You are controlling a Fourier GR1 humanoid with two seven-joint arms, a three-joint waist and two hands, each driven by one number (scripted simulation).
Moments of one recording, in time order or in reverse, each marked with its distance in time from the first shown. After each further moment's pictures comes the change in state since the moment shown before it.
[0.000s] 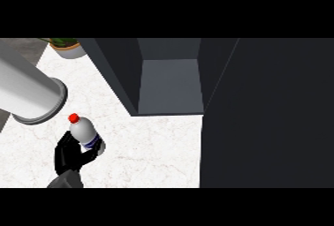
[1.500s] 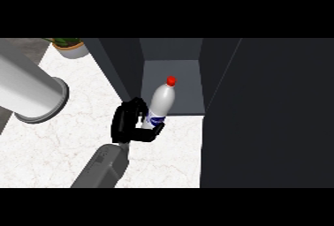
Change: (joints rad) left arm -0.055 -0.129 -0.706 -0.505 0.212 0.352 0.330; right arm -0.004 -0.008 -0.034 0.016 -0.006 0.009 -0.029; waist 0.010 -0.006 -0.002
